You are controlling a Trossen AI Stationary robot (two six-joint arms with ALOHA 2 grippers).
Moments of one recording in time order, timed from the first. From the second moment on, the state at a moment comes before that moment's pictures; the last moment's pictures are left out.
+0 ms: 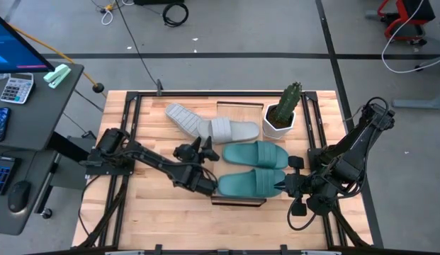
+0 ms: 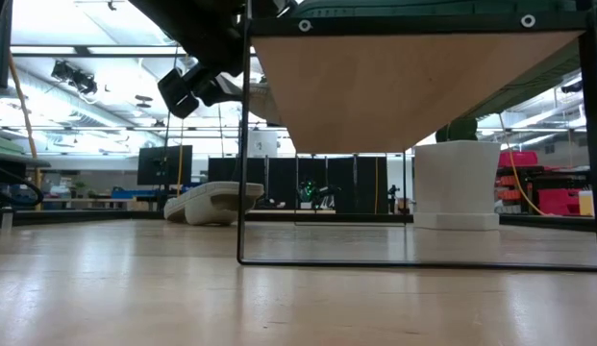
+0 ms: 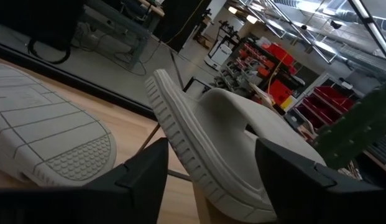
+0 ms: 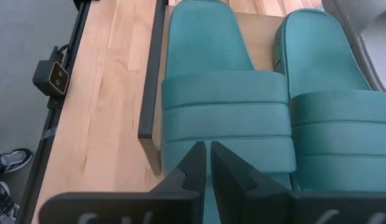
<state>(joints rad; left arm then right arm) -0.36 1.91 1.35 -0.95 -1.50 -2.21 0.84 1.25 1.15 -0.91 0.62 0.69</state>
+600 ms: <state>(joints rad) -0.41 1.91 1.36 -0.91 -1.50 -2.23 0.84 1.25 1.15 -0.91 0.62 0.68</state>
